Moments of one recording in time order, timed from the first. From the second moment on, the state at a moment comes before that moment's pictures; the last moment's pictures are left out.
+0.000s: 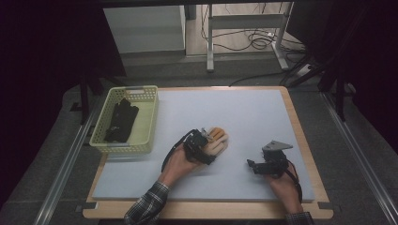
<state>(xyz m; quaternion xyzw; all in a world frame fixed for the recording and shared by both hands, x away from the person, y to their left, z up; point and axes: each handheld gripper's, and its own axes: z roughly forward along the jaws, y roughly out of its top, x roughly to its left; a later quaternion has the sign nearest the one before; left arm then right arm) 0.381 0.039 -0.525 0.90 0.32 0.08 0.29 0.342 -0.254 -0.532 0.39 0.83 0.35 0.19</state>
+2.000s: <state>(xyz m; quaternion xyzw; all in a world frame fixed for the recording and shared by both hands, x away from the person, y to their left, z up) 0.438 0.285 -0.402 0.73 0.58 0.20 0.29 0.342 -0.254 -0.532 0.39 0.83 0.35 0.19</state>
